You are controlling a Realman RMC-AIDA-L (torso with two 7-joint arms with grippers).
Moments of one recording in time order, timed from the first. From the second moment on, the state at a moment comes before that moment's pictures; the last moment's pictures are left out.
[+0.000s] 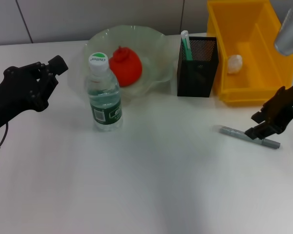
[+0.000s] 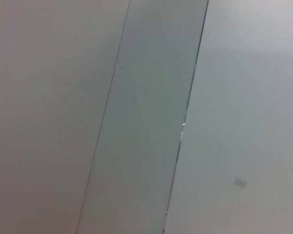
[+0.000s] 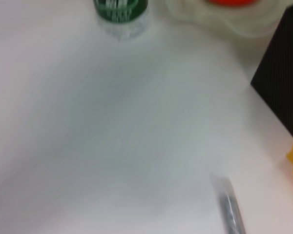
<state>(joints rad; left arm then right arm) -0.30 -2.07 -2.06 -0.65 1.18 -1.46 1.98 0.59 2.02 -1.10 -1.35 -2.60 -1.75 2.18</state>
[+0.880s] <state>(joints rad) -0.30 -2.07 -2.06 -0.65 1.18 -1.48 1.98 0.70 1.99 -1.08 -1.09 -2.72 -1.60 1.97</state>
